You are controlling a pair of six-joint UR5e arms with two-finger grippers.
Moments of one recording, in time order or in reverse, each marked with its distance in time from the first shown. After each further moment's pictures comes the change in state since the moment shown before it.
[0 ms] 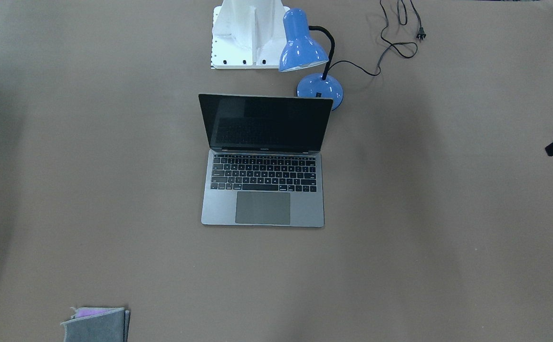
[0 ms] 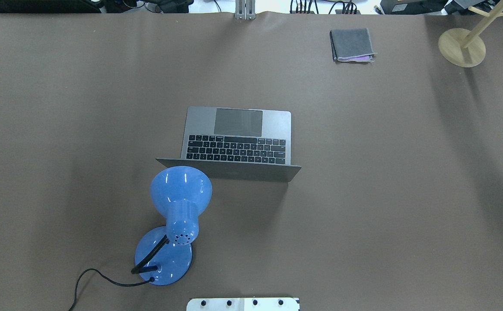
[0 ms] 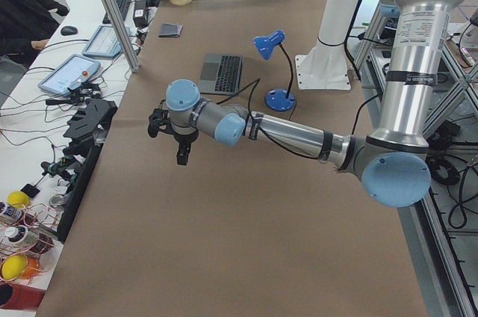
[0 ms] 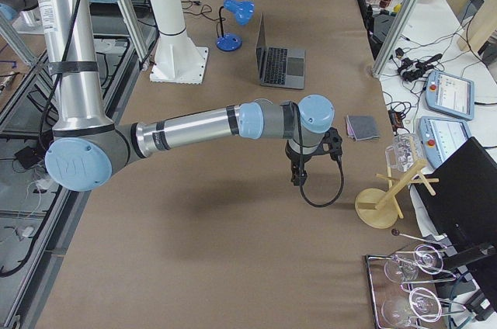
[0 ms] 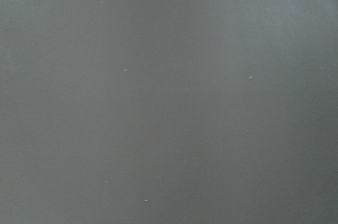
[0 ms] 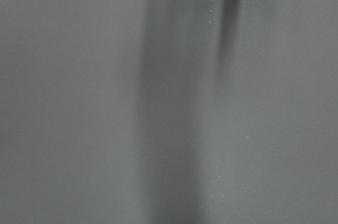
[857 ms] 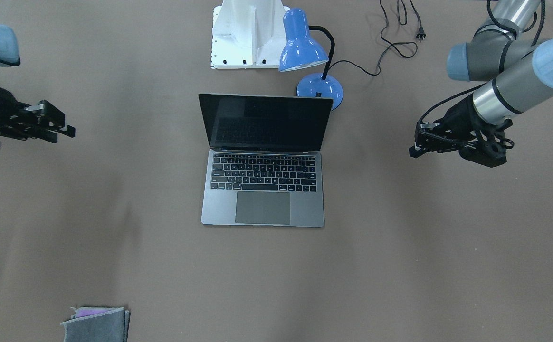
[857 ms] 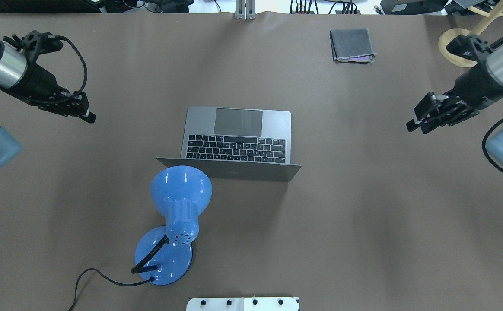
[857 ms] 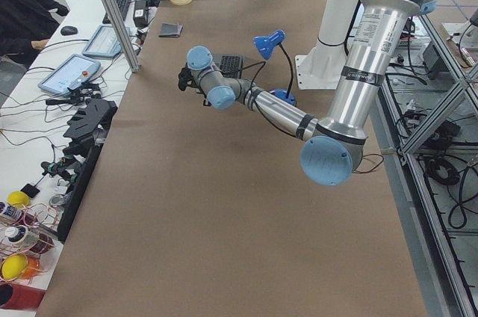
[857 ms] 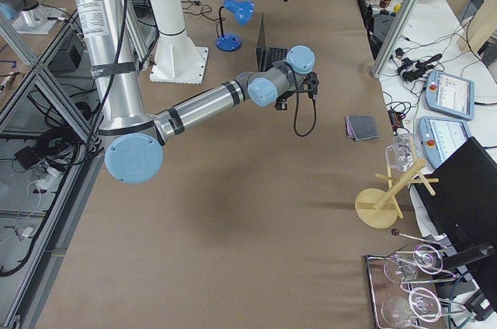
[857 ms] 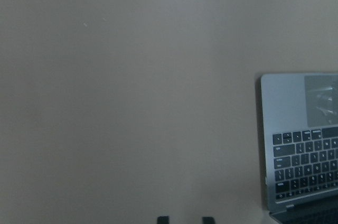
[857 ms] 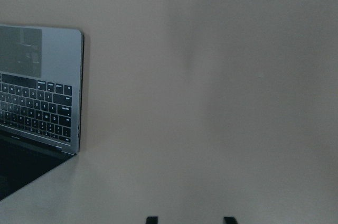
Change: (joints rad) left arm 0.348 -0.105 -0.024 -0.241 -0.021 -0.463; right arm -0.453 0.059 0.116 0.501 0.070 0.895
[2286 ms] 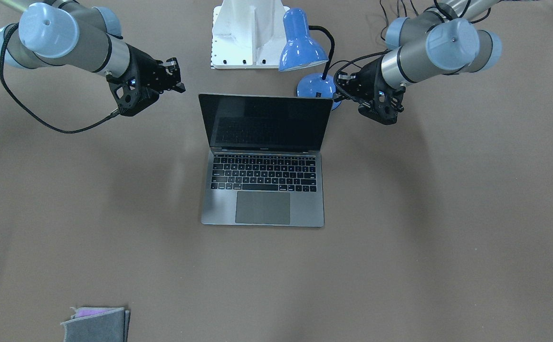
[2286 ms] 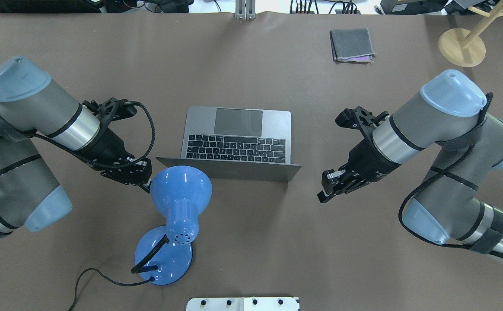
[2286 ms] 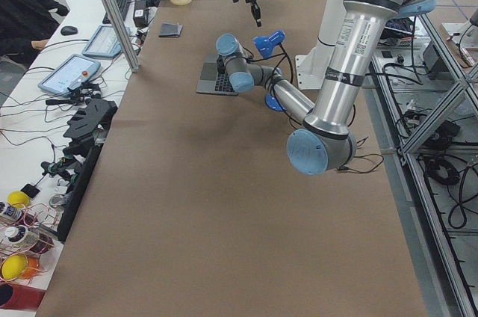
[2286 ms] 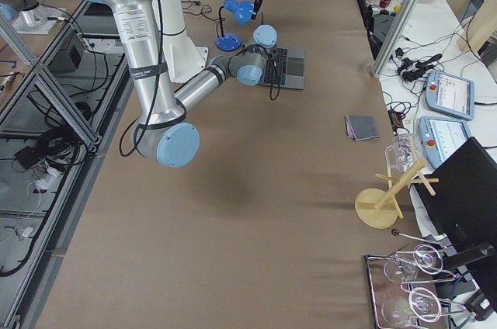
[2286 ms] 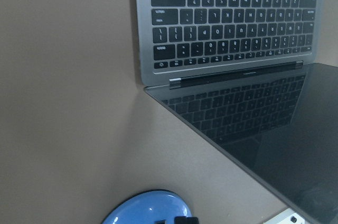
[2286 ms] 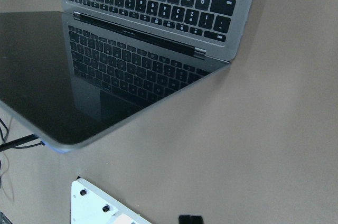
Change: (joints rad) left arm 0.264 -0.047 -0.113 -0.015 -0.091 -0.249; right arm -0.355 0.113 0.032 0.241 -0.073 0.291
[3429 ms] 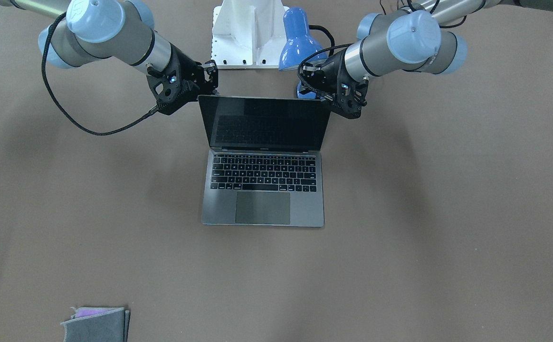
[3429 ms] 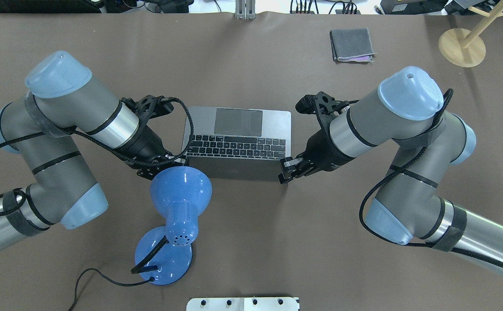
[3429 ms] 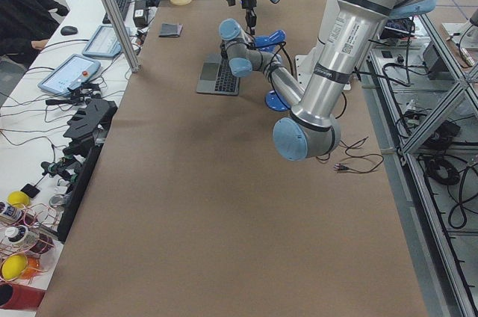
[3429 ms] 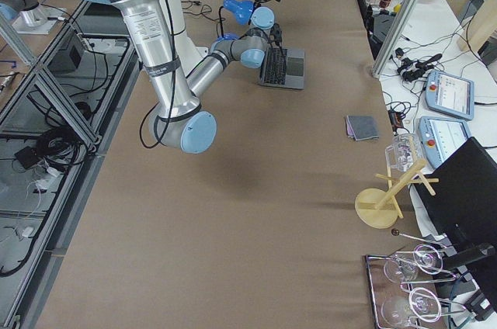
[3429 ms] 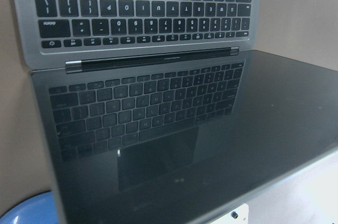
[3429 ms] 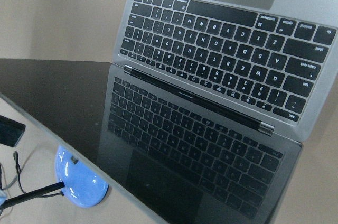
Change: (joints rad) left arm 0.041 -0.148 0.057 -0.012 0.021 -0.094; right arm -0.045 0.149 -0.038 -0.004 -0.208 -0.002
